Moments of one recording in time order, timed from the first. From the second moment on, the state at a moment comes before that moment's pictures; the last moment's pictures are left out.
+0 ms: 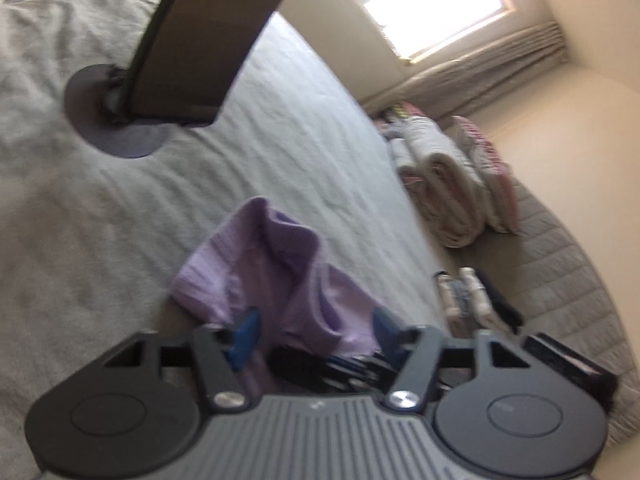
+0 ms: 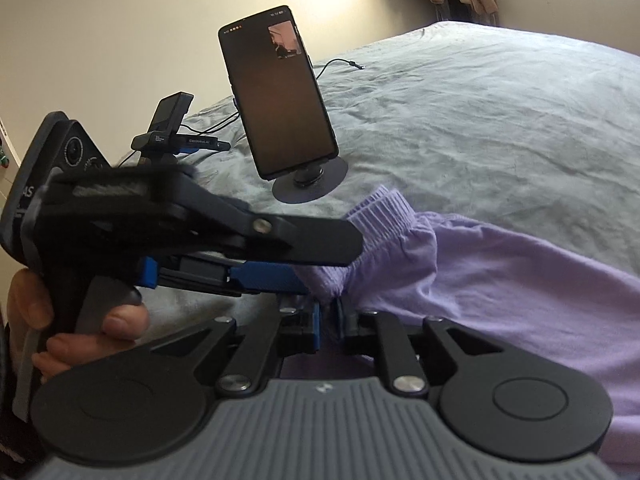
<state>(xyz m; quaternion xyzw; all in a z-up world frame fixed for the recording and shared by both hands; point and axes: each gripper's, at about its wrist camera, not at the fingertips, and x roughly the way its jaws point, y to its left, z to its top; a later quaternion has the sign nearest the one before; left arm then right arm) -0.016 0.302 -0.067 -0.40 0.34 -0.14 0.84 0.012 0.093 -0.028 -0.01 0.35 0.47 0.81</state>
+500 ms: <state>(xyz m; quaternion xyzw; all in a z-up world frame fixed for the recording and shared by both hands) -0.026 0.318 -0.059 -0.43 0.30 -0.09 0.85 0.008 -0.041 -0.038 0.23 0.44 0.37 0.79</state>
